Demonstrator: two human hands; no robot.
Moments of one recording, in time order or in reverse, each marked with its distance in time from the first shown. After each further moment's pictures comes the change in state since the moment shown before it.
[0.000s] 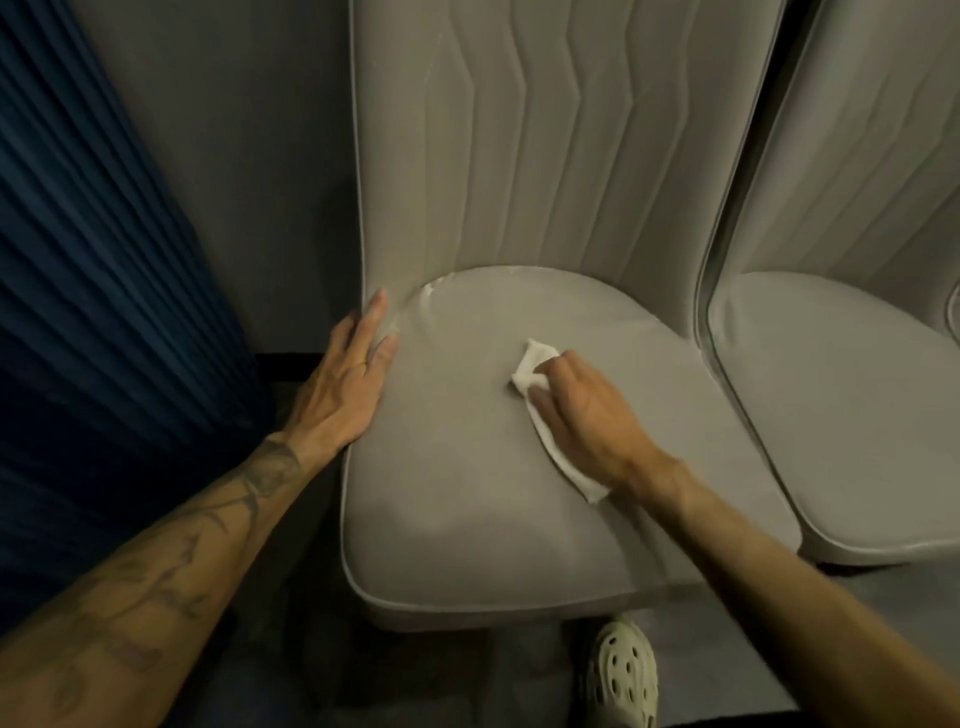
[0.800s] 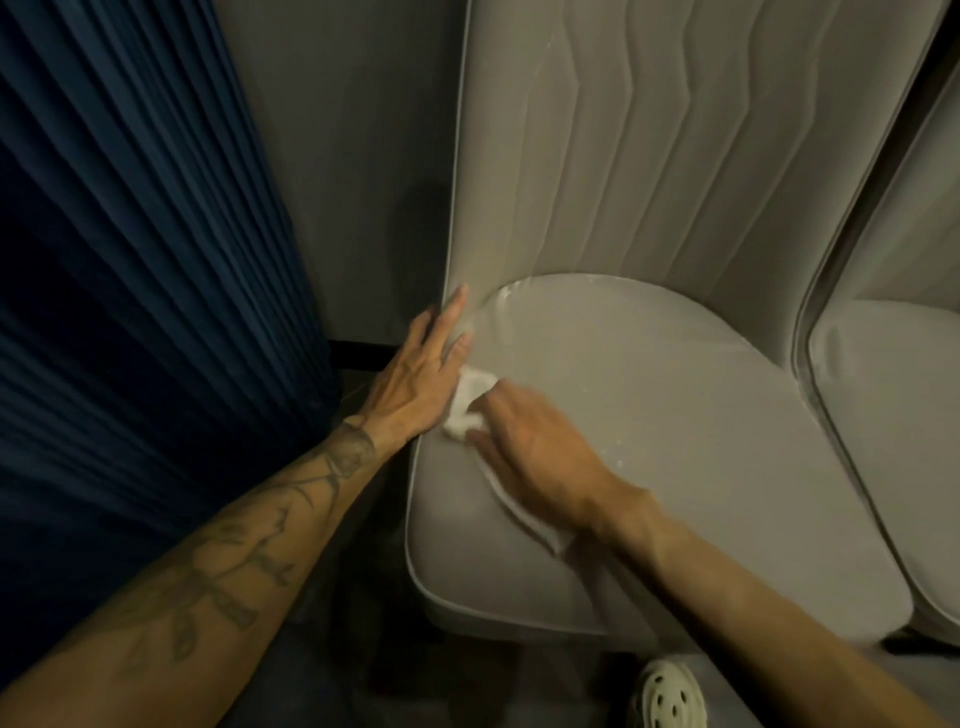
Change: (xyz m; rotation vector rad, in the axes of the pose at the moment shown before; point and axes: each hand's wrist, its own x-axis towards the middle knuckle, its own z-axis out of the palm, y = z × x) left_hand -0.002 0.008 -0.008 0.003 -0.012 -0.012; right_hand 0.023 -0.096 0.034 0.099 -0.081 -0.350
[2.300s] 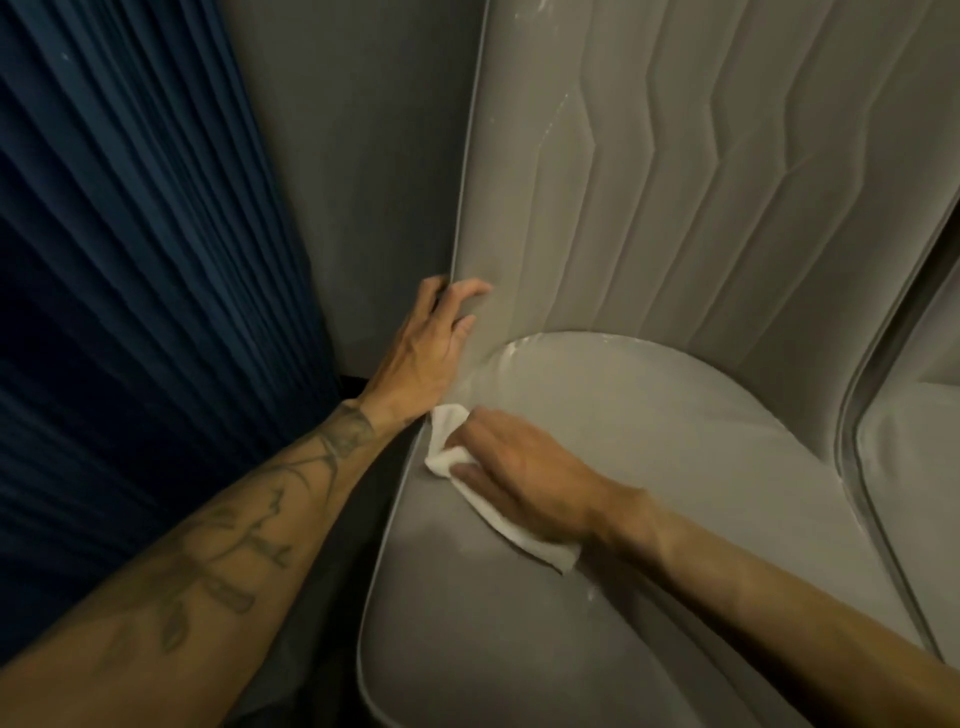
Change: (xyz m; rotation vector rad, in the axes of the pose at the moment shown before) left_hand 0.076 0.017 -0.018 0.069 0.335 0.286; right_hand 0.056 0.066 0.002 0.149 -0.102 -0.342
